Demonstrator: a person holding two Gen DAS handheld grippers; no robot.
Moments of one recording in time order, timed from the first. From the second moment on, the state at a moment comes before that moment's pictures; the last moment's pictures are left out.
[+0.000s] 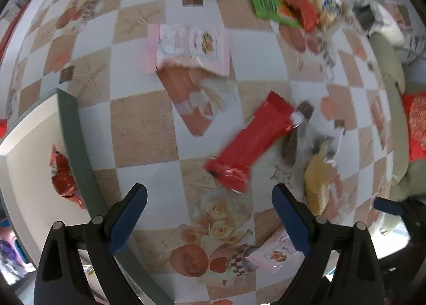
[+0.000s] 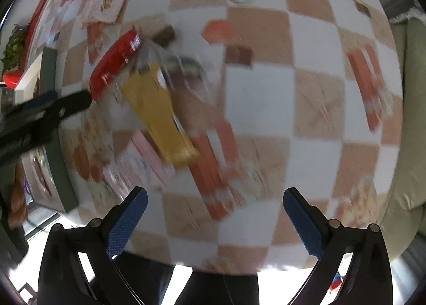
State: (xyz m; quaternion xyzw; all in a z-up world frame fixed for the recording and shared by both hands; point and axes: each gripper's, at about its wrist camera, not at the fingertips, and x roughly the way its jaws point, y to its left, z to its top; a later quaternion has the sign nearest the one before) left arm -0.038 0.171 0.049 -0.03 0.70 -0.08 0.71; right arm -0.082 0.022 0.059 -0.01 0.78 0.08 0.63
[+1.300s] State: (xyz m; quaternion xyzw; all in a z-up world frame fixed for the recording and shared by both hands) left arm -0.015 0.161 0.037 0.06 0.69 -0.09 0.71; right arm -0.115 0.049 0.047 0.01 0.77 0.10 0.63
